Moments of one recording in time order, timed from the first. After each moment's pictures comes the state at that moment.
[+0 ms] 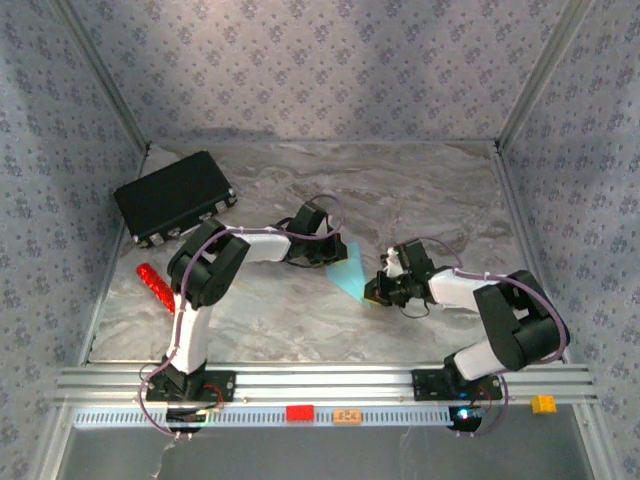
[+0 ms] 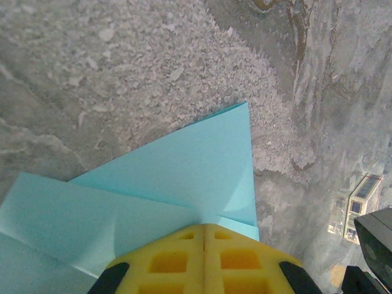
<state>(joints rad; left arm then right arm) -0.69 2.07 1.19 0.02 0.49 -0.86 0.41 1.46 0.49 -0.08 -0.60 0.66</state>
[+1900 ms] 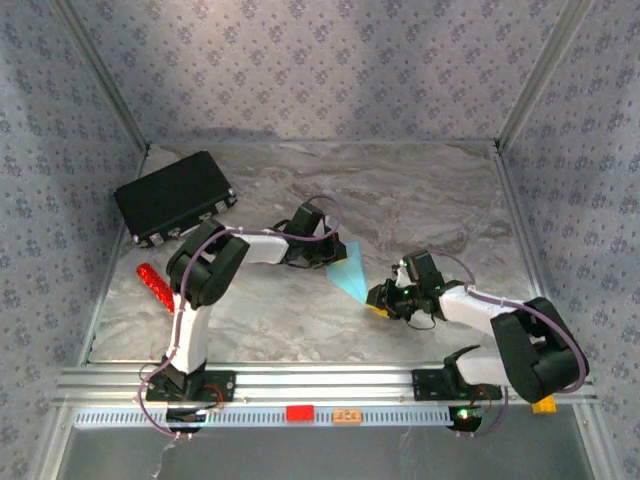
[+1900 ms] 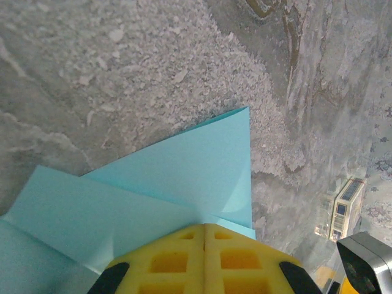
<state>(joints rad) -0.69 2.06 1.15 0.10 0.51 -0.91 0.41 1.29 0.37 -0.09 -0.59 0.87</state>
